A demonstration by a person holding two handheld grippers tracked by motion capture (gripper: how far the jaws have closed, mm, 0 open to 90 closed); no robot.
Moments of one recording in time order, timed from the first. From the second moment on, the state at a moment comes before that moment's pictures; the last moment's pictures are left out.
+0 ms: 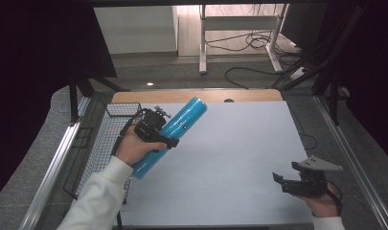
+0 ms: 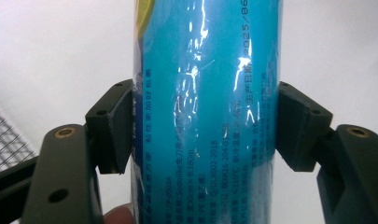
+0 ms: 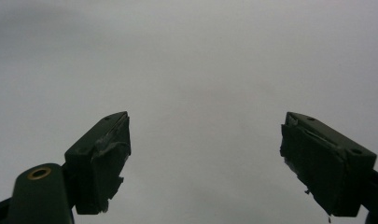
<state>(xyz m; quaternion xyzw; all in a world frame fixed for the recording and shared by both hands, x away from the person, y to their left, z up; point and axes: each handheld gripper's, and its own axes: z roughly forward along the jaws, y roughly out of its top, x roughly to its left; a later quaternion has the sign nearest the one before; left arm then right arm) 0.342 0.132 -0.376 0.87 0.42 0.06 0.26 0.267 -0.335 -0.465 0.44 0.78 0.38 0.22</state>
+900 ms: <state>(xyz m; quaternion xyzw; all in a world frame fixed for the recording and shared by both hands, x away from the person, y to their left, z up) 0.345 0.207 -0.371 0.82 0.51 0.08 0.24 0.269 -0.330 -0.468 0.44 0.79 0.37 0.21</state>
